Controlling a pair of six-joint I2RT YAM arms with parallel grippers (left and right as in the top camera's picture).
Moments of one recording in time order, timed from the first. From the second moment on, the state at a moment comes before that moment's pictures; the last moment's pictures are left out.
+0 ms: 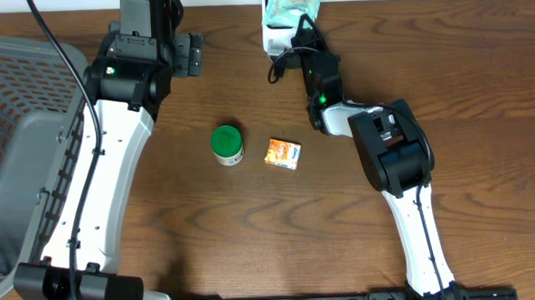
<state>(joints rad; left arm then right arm) -0.19 1.63 1.67 -0.78 -0.27 0.07 0.37 2.53 1.53 1.03 0.27 -1.90</state>
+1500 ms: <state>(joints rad) -0.19 1.63 1.67 -0.78 -0.27 0.07 0.42 2.35 1.52 0.60 0.50 -1.85</state>
